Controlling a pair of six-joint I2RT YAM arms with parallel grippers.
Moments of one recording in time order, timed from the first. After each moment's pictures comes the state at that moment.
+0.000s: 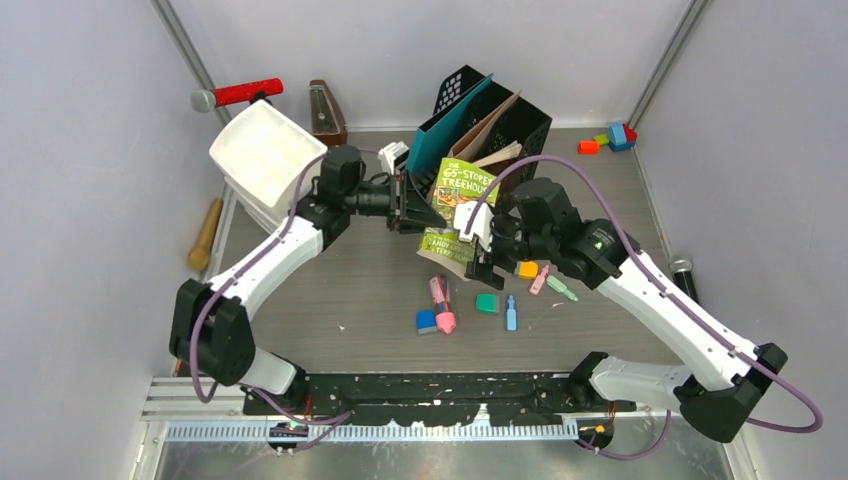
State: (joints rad) left arm -0.47 1.47 1.12 0.05 1.03 -1.15; right arm 0.72 1.13 1.23 -0.78 -0.37 -0.61
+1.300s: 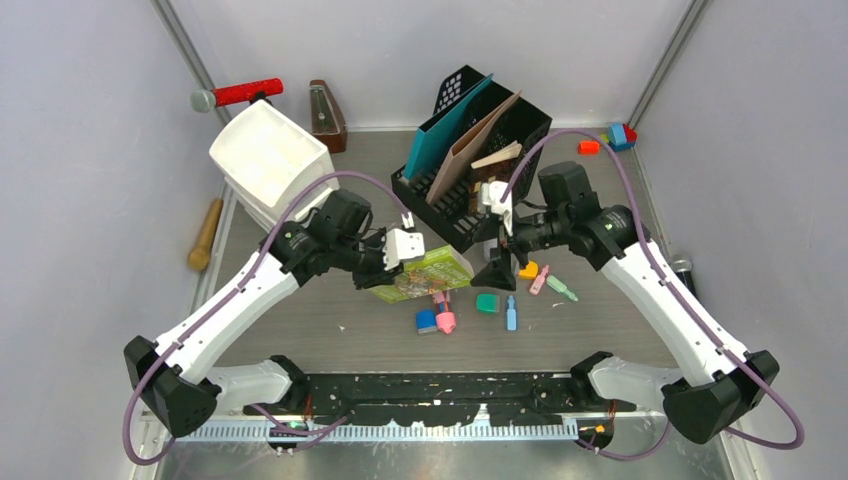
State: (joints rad) left arm -0.69 1.17 1.19 -0.91 0.42 0.65; right arm 0.47 1.14 1.25 -0.82 -0.88 -0.53
